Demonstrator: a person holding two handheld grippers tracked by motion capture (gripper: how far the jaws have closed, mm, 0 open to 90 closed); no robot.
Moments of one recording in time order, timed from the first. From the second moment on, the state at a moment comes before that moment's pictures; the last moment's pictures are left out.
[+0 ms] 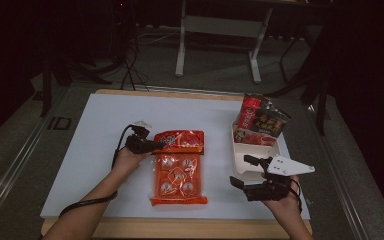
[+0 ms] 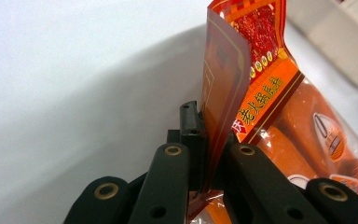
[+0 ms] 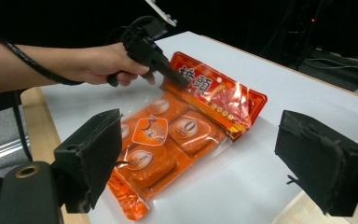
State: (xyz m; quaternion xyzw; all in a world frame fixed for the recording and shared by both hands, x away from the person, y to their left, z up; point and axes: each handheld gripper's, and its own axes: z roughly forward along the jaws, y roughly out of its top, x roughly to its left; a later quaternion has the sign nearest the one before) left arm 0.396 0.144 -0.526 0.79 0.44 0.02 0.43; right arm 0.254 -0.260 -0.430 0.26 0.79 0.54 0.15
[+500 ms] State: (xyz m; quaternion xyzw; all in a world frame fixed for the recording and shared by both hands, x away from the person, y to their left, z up) left arm 0.375 0.146 -0.488 0.79 0.40 0.04 0.47; right arm 0.256 -0.263 -0.423 0.26 0.78 0.55 0.15
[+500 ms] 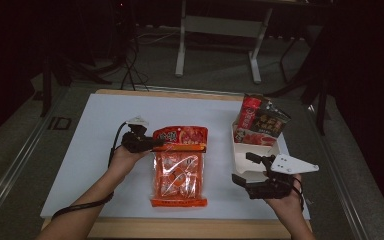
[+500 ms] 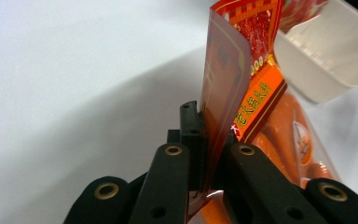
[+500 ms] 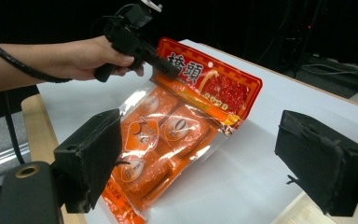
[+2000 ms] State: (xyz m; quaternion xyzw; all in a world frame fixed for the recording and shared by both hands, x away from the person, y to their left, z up) left arm 0.304 0.139 -0.428 0.79 0.28 0.04 0.55; right arm 0.318 -0.197 -0.428 0.27 0.79 0.54 0.10
